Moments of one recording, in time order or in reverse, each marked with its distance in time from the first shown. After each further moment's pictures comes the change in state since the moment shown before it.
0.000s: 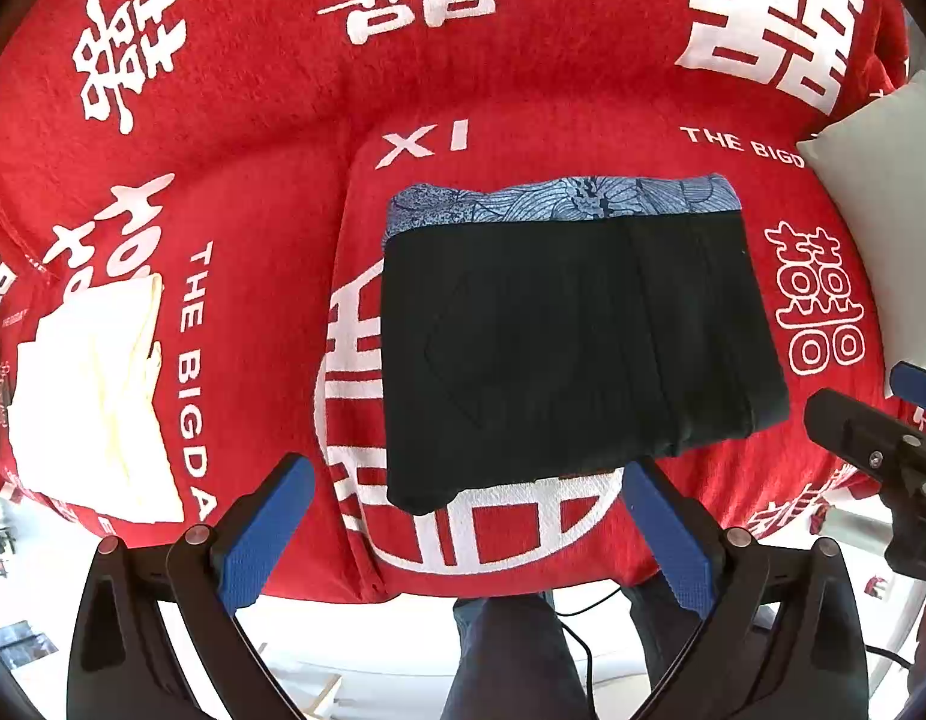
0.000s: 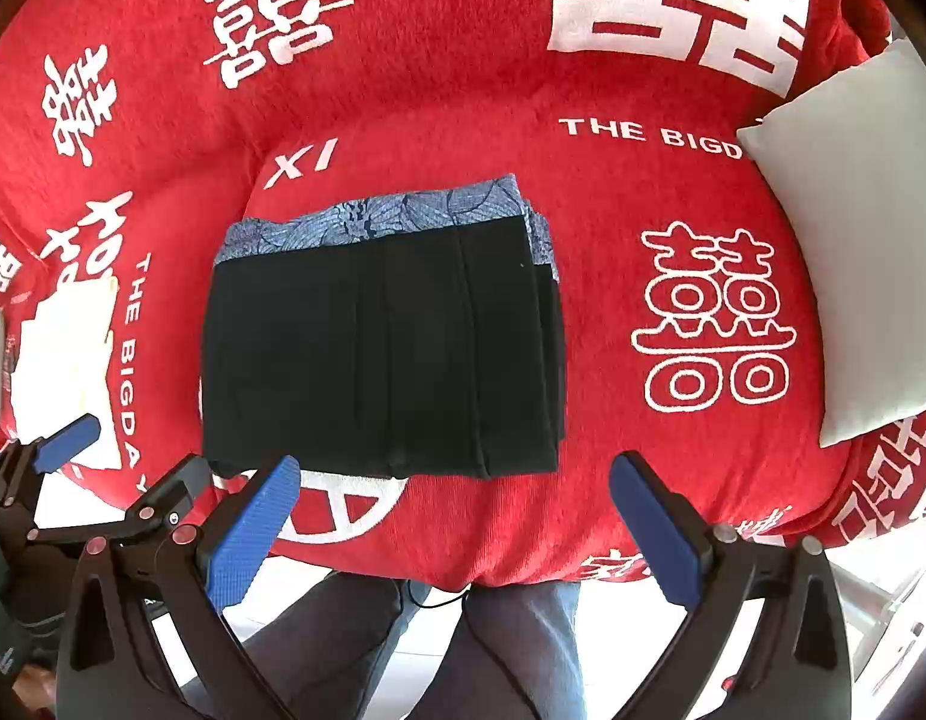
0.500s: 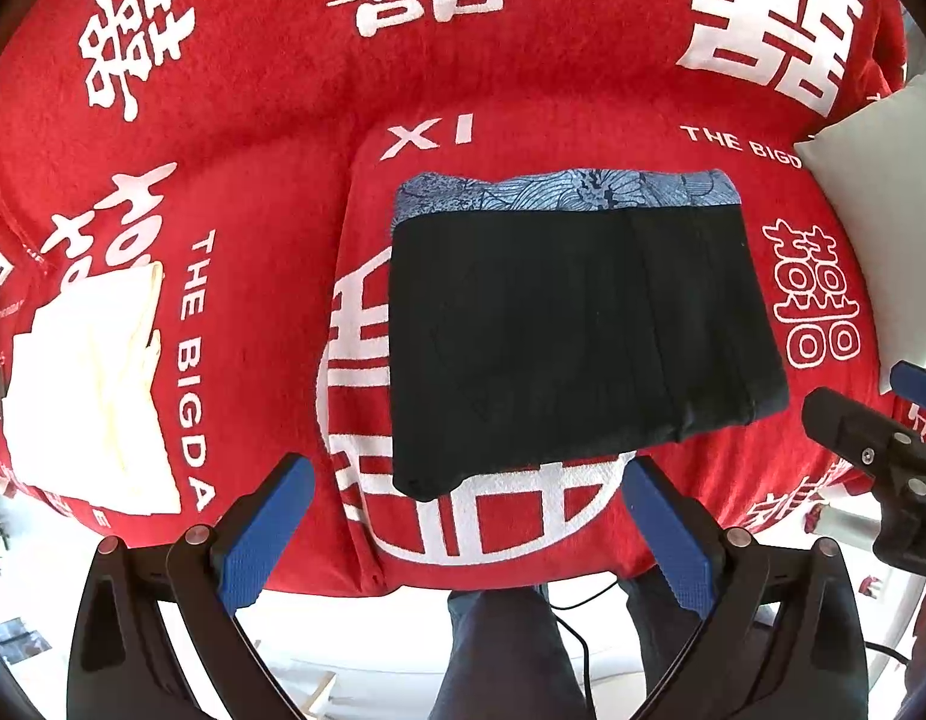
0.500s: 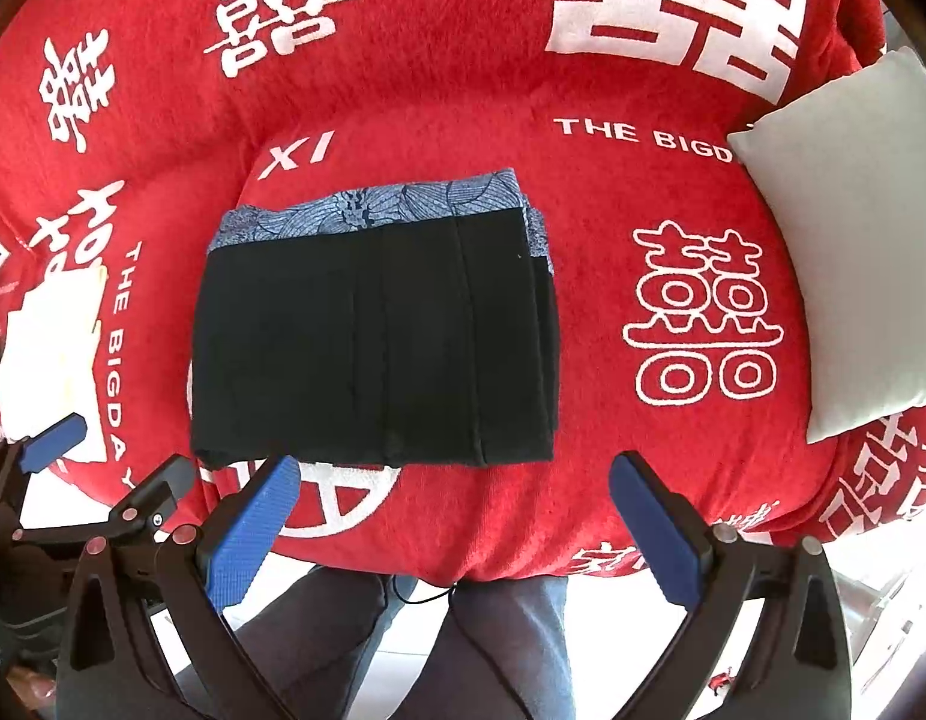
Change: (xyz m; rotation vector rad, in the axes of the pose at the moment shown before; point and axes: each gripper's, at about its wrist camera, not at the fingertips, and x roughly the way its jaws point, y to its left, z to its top) left arm -0.002 0.008 -0.008 -0.004 -0.001 -0.015; right arm -0.002 0.009 -0.008 -0.011 -0.005 -0.045
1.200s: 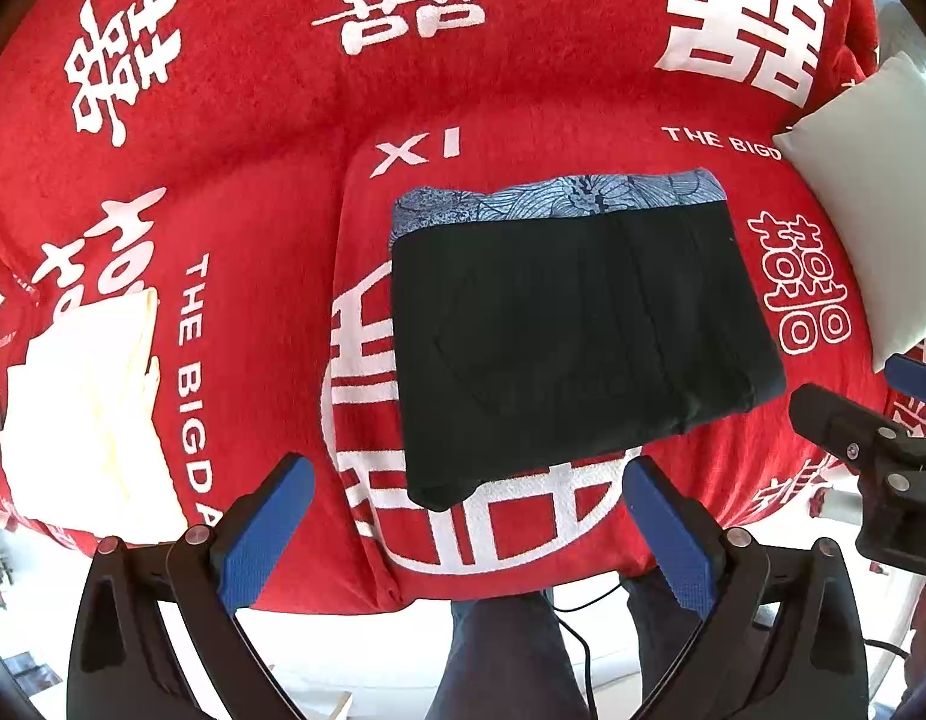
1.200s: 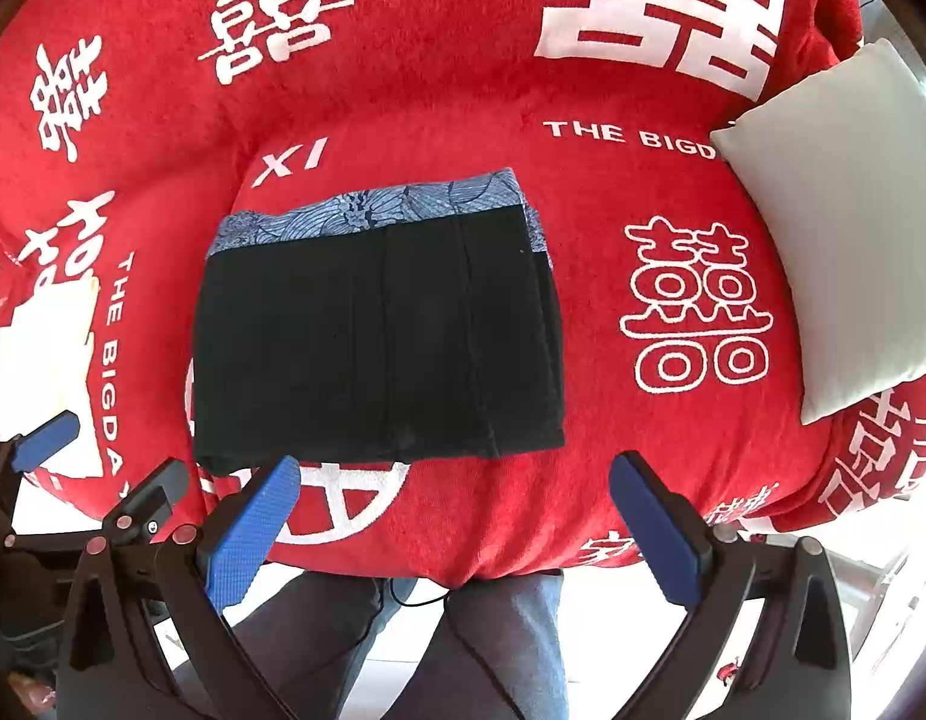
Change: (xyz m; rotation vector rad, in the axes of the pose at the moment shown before) left arm -0.004 0.008 -0.002 0.057 -0.033 -0.025; right arm -0.004 0.012 -0.009 0.030 -0.024 -0.037
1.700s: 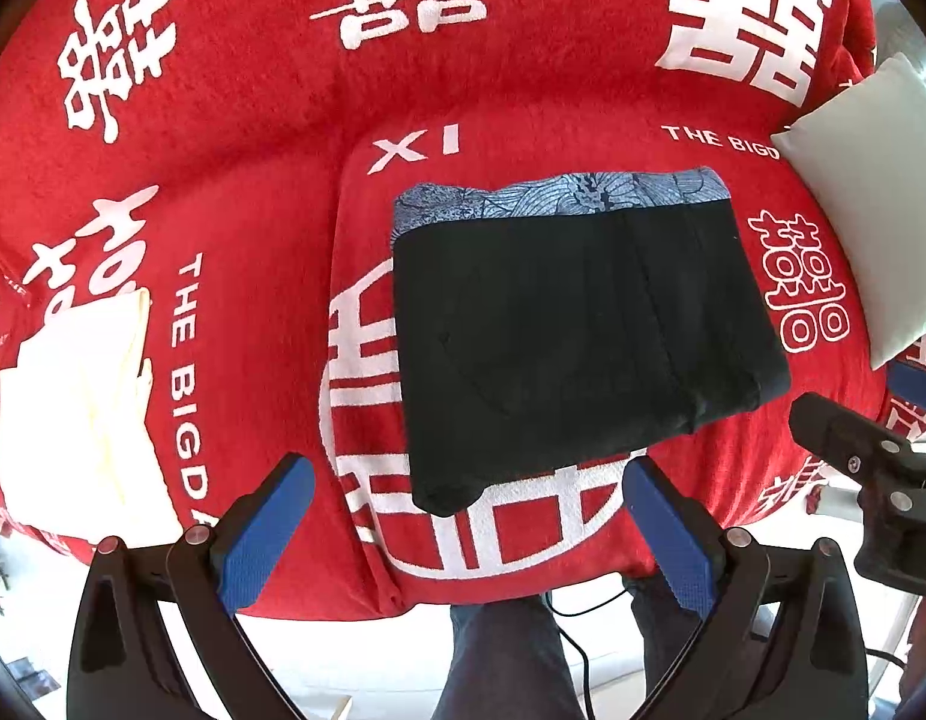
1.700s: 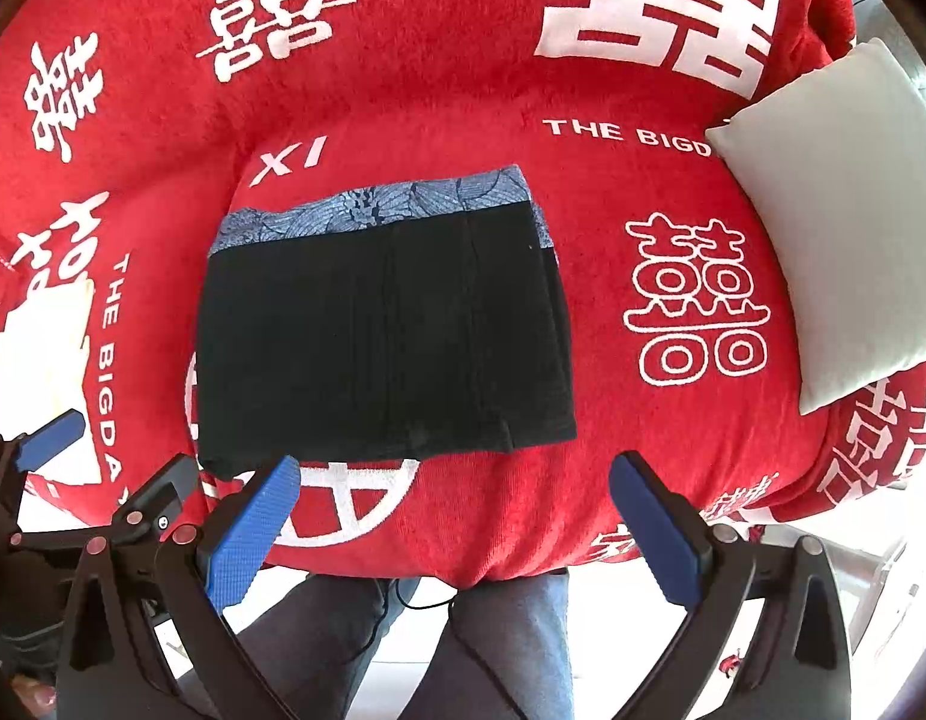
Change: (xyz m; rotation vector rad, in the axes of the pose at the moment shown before) left arm 0.007 0.007 0.001 0.005 0.003 -0.021; right arm 0.000 0.011 -0.003 0.013 0.003 -0.022
